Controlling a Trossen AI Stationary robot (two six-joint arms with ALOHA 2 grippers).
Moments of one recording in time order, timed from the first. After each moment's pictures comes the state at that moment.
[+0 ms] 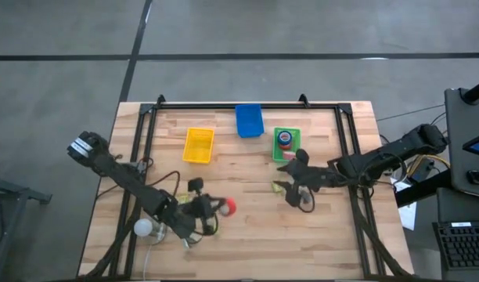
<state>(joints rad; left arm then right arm) -0.62 1.46 0.86 0.02 -0.90 -0.29 0.32 1.19 0.76 -0.21 0.47 0.44</state>
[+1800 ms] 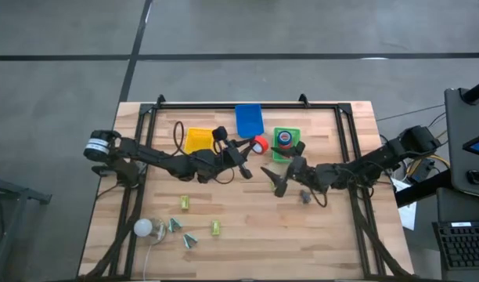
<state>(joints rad) -0.12 1.60 0.99 0.75 -0.73 0.52 0.30 1.34 0.56 0.82 0.78 0.00</state>
